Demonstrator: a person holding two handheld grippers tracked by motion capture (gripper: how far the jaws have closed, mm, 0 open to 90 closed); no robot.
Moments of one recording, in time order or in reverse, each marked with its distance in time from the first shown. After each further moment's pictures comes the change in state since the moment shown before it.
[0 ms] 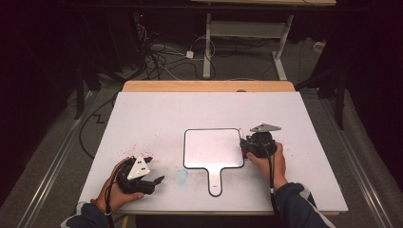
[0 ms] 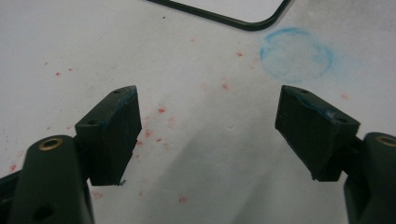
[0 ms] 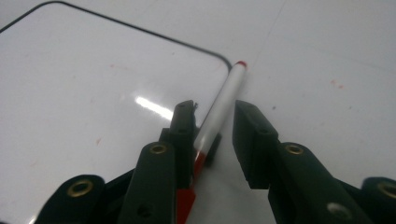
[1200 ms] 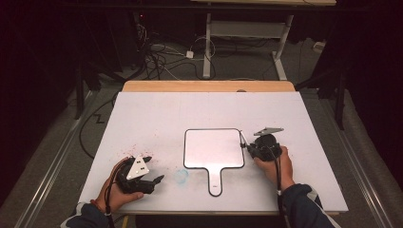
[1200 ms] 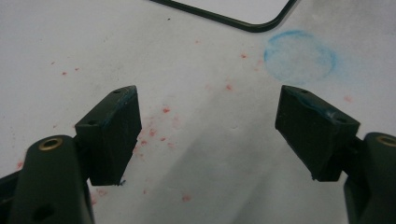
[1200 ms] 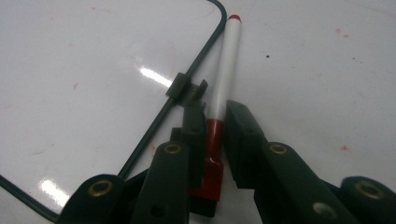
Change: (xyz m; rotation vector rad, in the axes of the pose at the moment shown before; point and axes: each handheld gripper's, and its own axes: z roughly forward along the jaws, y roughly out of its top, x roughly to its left) left arm 0.001 -0.001 -0.001 -0.006 0.010 -0.011; right arm -0.012 -0.015 -0.002 0.141 0.004 -0.023
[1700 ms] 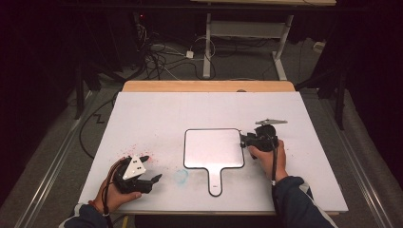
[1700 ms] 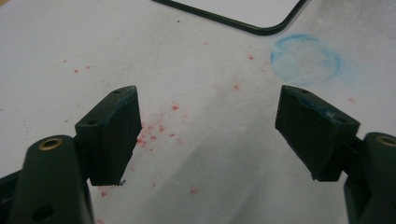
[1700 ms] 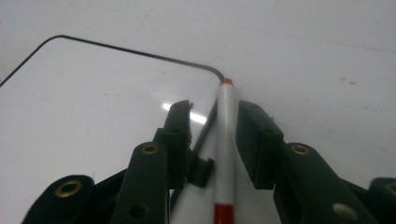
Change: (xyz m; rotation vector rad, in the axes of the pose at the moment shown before) left arm 0.003 -0.004 -0.006 -0.024 0.016 -0.021; right arm -0.013 0.020 0.008 -0.115 0.092 0.158
